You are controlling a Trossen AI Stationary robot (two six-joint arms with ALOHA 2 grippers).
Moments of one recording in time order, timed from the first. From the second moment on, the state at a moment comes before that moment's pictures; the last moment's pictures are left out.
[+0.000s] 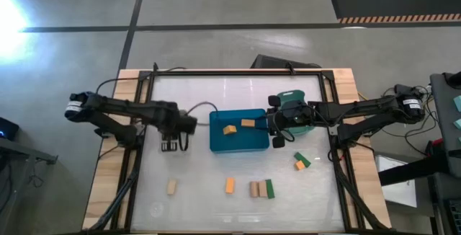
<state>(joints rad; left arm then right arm) -0.05 1.34 1.12 -1.38 -0.19 -0.14 -0.01 1.21 0.82 -0.14 0.05 -0.31</state>
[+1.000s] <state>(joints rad) 0.22 1.33 0.78 -0.98 -0.26 0.12 -0.01 1.21 0.82 -0.14 0.05 -0.31</state>
